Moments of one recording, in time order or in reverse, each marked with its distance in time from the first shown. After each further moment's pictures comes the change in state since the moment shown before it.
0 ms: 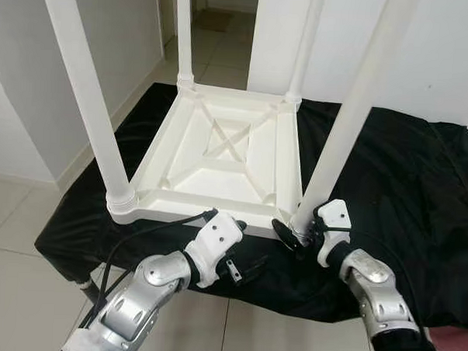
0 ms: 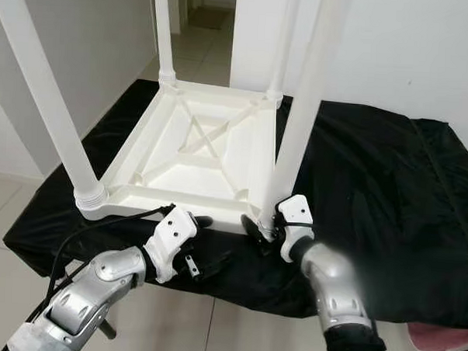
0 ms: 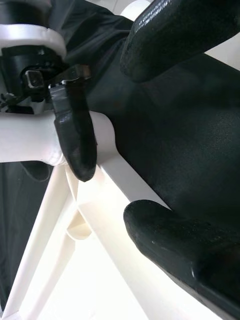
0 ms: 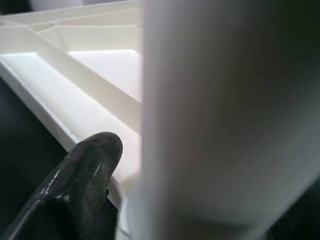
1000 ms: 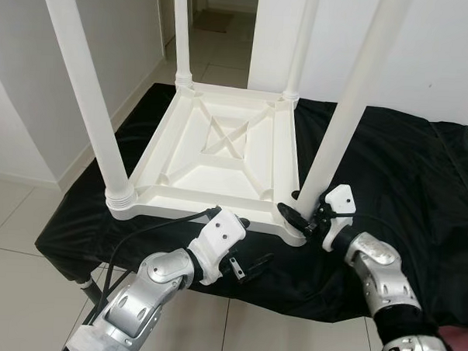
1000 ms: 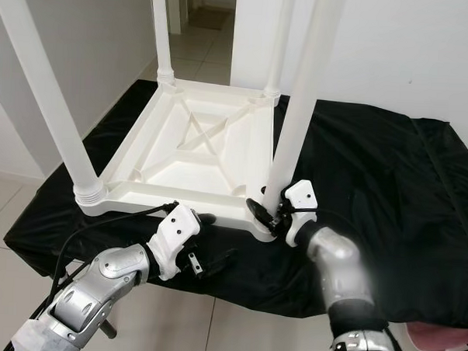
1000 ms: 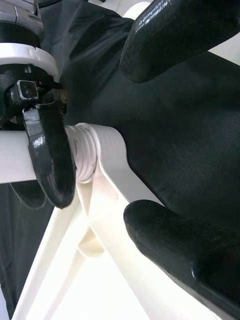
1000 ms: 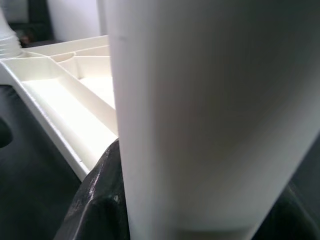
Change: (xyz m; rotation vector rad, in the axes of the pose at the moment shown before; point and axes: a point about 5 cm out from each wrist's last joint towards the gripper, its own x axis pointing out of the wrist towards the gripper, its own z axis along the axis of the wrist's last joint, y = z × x) left arm 0.005 -0.001 0.005 0.003 -0.017 -0.007; right arm 0.012 -0.002 0.014 0.018 -0.086 0.071
